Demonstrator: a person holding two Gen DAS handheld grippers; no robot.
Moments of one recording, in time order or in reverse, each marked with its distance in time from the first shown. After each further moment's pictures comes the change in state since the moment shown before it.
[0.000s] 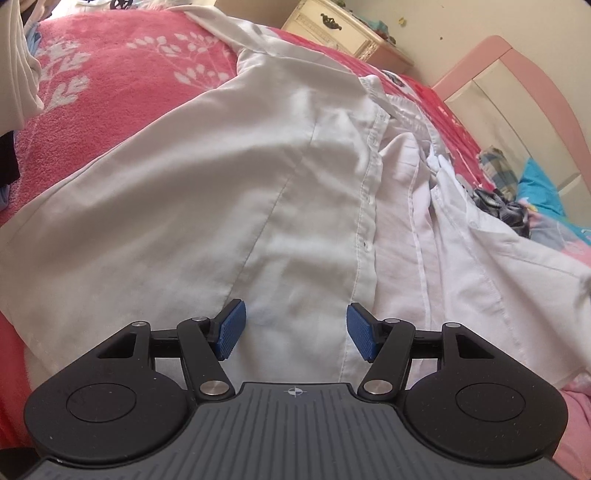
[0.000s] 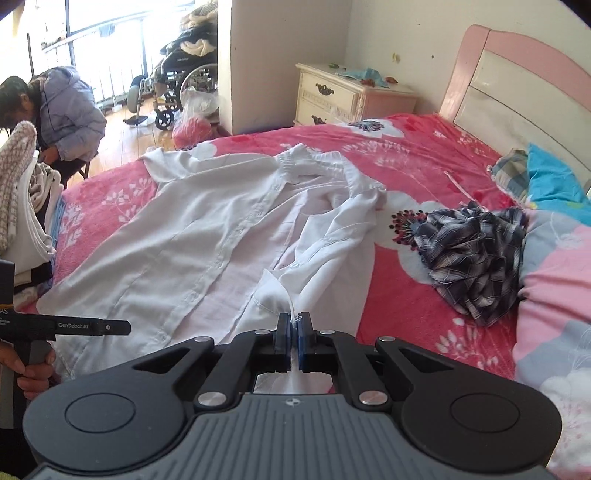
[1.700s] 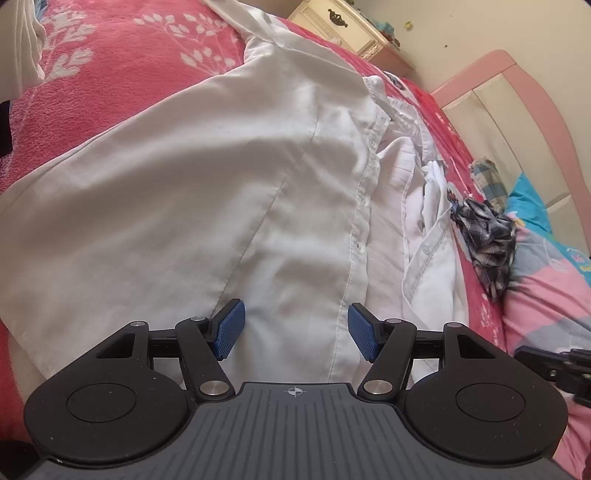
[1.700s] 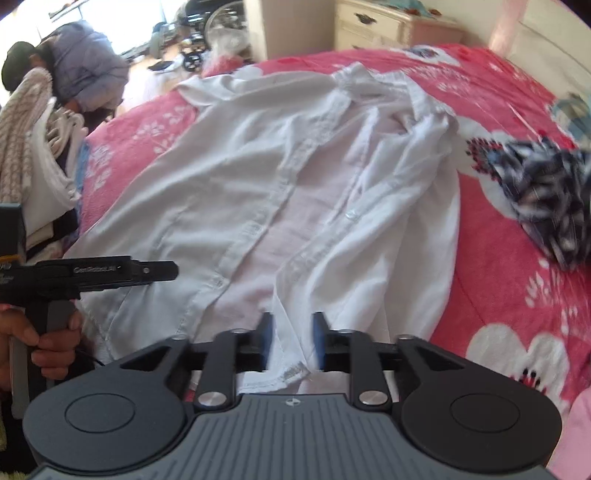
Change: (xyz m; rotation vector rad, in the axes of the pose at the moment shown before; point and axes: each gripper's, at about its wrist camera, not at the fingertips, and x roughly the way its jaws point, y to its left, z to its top) left arm 0.004 0.010 0.004 -0.083 0.027 -0.066; right arm 0.064 0.050 -0.028 0.081 0.224 0.134
